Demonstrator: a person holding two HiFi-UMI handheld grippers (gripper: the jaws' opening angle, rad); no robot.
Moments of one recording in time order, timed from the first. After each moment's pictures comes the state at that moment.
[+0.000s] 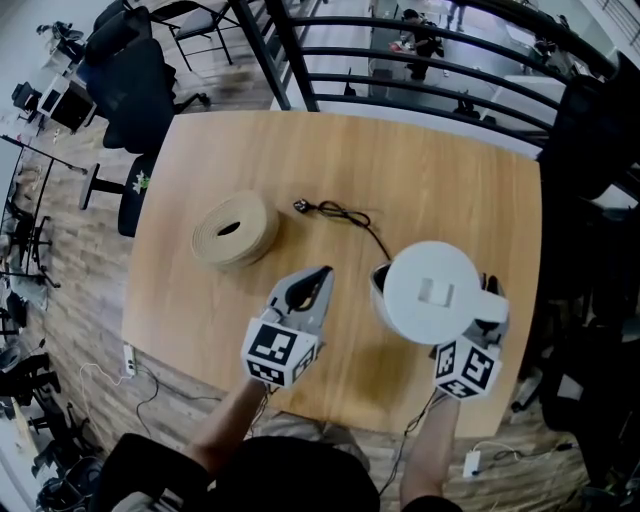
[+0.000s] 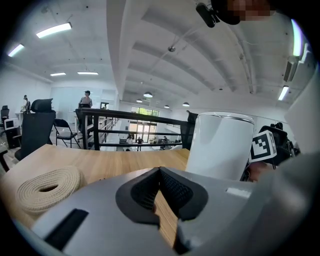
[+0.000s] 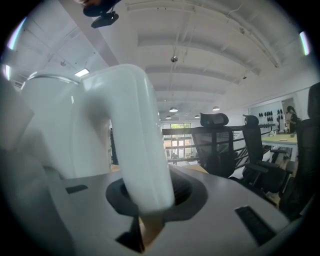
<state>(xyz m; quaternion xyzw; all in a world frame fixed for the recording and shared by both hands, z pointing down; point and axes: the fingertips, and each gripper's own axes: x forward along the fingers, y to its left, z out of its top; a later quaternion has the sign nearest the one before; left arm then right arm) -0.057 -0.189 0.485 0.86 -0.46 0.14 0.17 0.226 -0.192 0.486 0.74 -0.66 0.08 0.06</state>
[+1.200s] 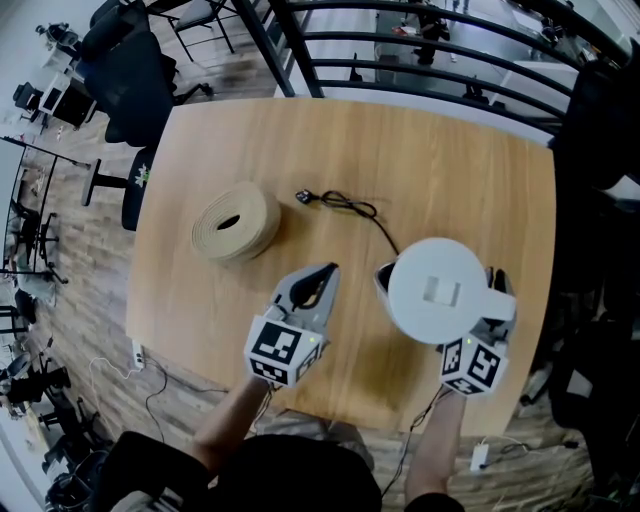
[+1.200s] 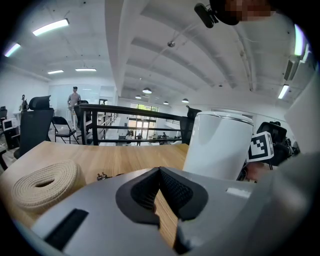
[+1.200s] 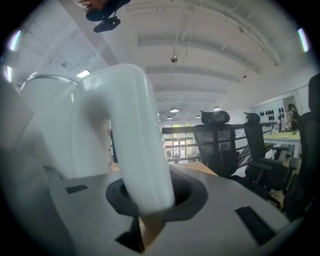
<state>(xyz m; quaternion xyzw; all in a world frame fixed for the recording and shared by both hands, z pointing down) -0.054 -0.191 0.510 0.86 -0.46 0.16 0.18 0.228 -0.198 0.512 0.74 -0.67 0.08 0.06</state>
